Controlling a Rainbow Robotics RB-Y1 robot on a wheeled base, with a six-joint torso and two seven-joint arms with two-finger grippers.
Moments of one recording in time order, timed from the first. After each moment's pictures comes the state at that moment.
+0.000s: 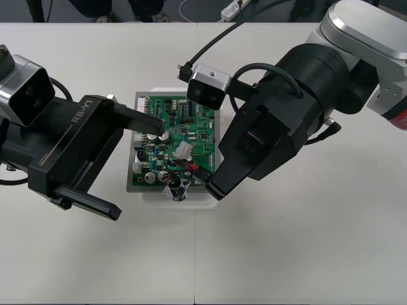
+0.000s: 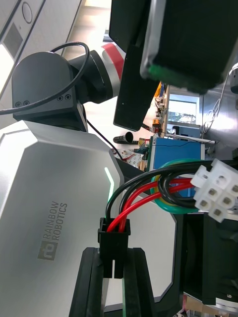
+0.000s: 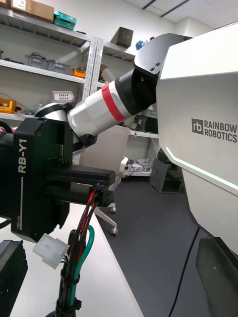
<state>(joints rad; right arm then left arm) -1.02 -0.75 0.77 -1.58 0.50 -1.57 -1.45 -0.36 0.65 -0.02 -1.92 -0.79 -1.54 0.39</state>
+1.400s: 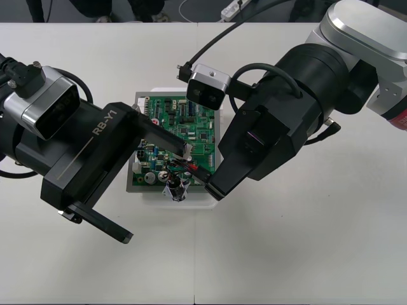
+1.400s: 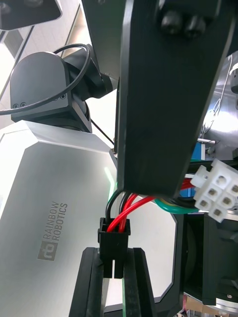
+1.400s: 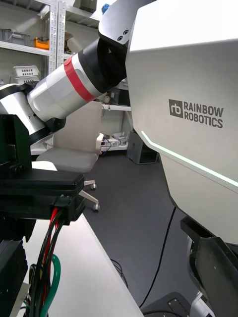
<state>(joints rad) -1.02 -0.75 0.77 -1.58 0.50 -1.57 -1.45 -0.47 0.72 -0.14 -1.97 -0.81 -1.54 0.39</state>
